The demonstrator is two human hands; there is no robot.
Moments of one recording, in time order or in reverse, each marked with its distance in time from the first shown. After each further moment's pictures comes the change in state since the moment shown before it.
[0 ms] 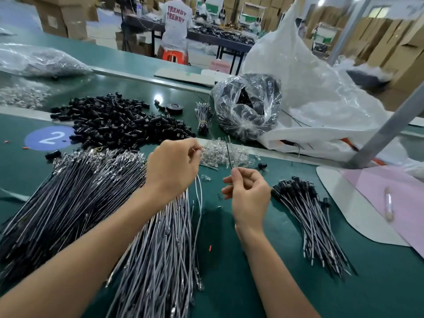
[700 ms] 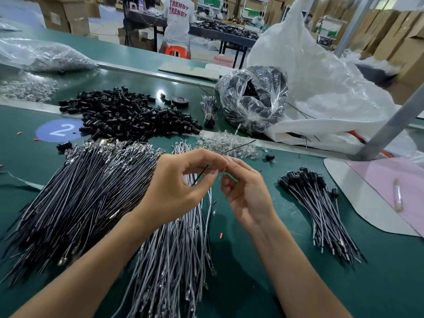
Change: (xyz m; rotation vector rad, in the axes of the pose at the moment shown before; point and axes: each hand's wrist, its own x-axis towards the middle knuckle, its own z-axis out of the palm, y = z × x) left_hand -0.051 0.007 -0.031 -0.681 -0.154 0.197; right_hand -0.015 -0.024 0.004 0.540 -0.477 0.419
